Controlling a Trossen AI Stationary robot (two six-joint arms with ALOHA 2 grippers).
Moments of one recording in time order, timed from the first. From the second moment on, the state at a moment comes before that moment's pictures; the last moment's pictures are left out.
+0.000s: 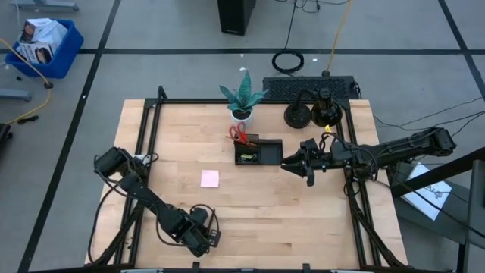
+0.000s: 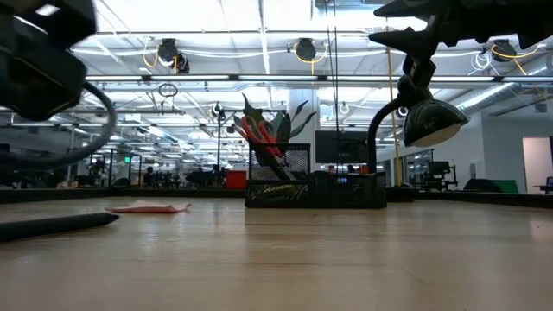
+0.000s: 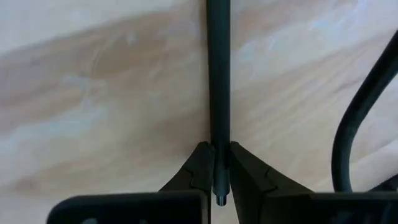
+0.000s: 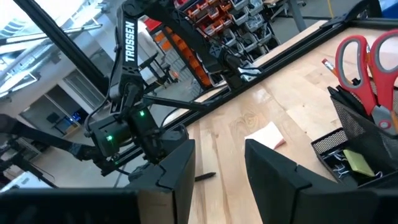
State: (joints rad) left arm -0.72 1.87 1.10 -0.47 -0.09 -2.00; right arm 0.12 0.87 0.40 0.37 0.08 0.62
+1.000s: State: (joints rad) left arm -0.54 1.82 1.10 -0.38 -0.14 -1.64; right arm 0.13 0.91 0.40 0.16 -0.16 0.00
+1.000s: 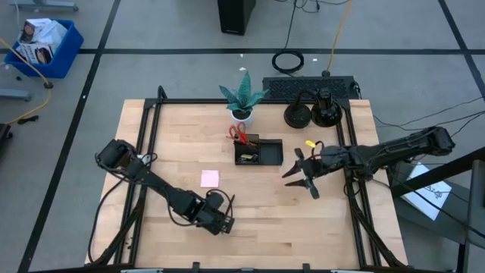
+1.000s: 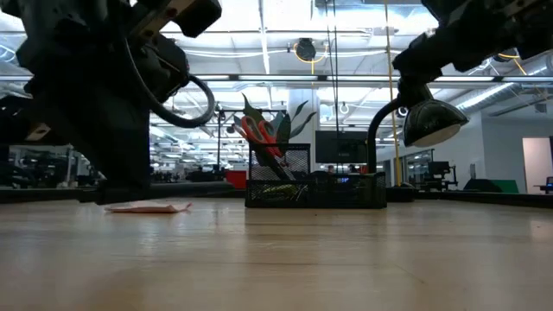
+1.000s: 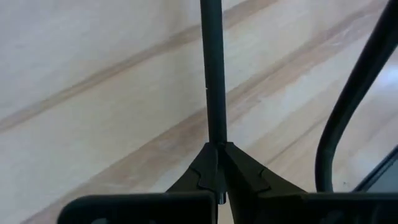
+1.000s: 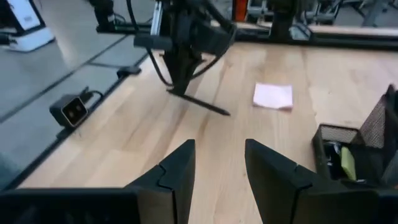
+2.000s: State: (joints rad) left arm -0.40 1.82 1.10 -0.27 0.03 -1.32; right arm 0.08 1.69 0.87 0.10 -0.48 -0.44
